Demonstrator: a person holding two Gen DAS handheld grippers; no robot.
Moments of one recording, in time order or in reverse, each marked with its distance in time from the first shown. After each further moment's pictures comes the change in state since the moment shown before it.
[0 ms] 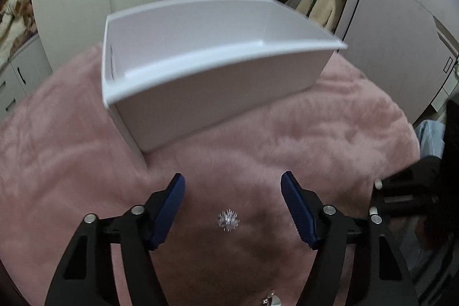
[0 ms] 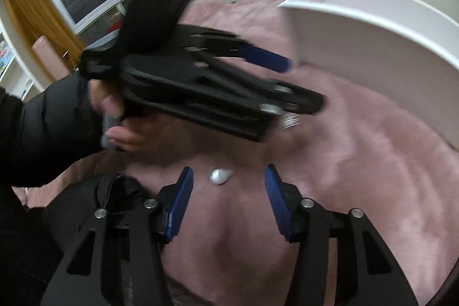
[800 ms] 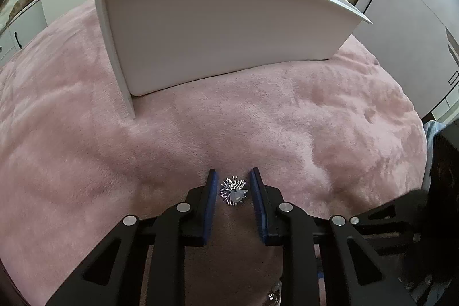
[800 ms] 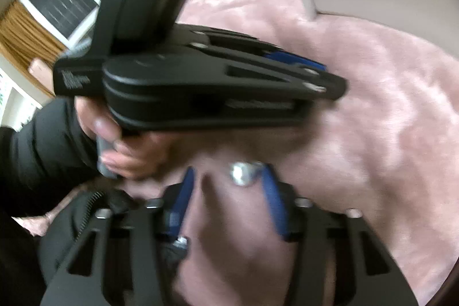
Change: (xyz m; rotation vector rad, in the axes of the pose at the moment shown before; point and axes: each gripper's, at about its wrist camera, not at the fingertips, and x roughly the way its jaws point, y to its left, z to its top) left arm 0.035 0.017 -0.023 -0.095 0.097 -0.040; right arm 0.055 -0.007 0.010 0.167 0.060 0.077
